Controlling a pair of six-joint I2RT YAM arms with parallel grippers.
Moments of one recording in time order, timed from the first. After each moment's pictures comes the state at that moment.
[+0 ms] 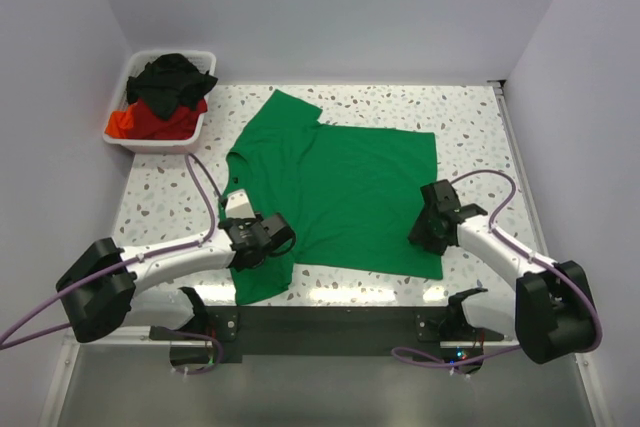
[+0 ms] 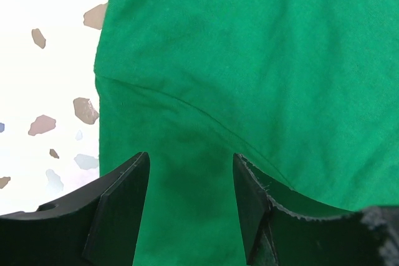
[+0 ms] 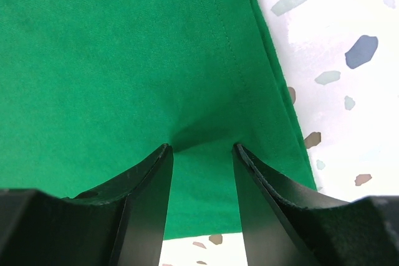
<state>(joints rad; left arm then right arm) -0.93 1.26 0.65 -0.78 -0.69 -1.32 0.29 1.19 0.55 -0.58 0.15 0.80</state>
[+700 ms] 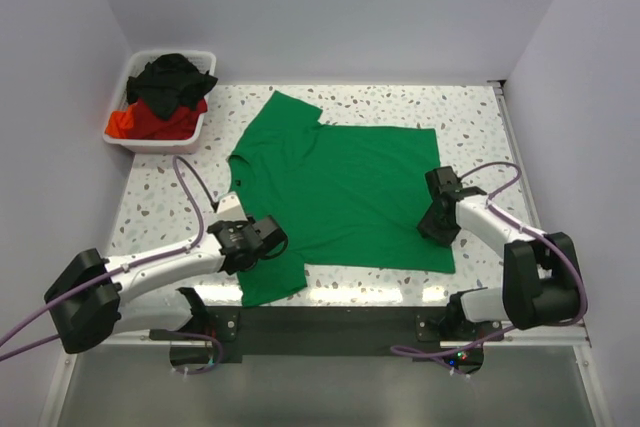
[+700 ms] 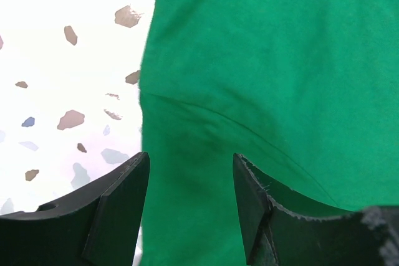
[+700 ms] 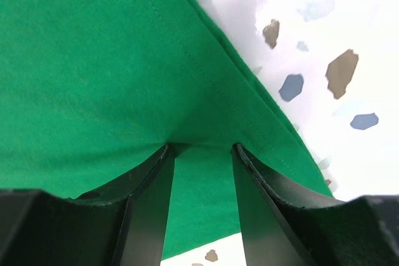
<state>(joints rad) -0.92 1.18 0.62 -0.84 -0.69 -1.32 0.21 1.35 0.67 -0.65 0.26 0.84</state>
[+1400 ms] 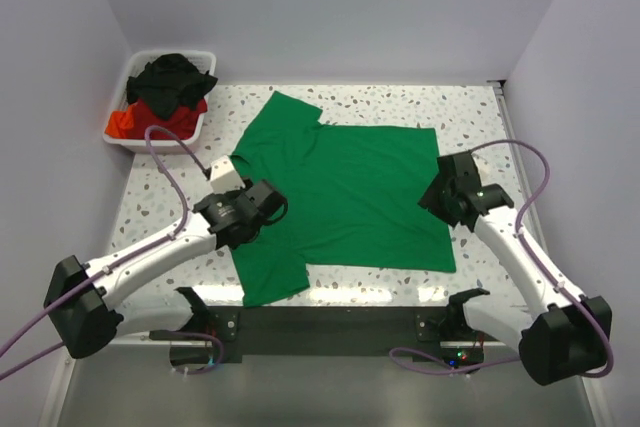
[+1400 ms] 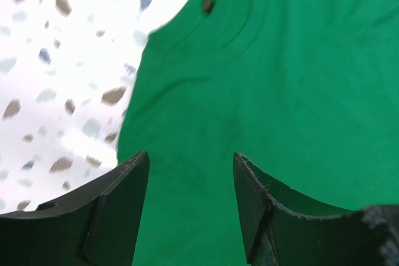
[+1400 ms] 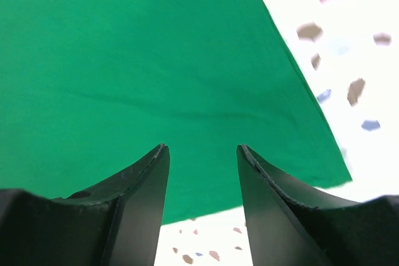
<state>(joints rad) -0.85 1.16 0.86 -0.92 -0.81 -1.27 0.26 1.08 0.80 -0.78 0.25 0.82</state>
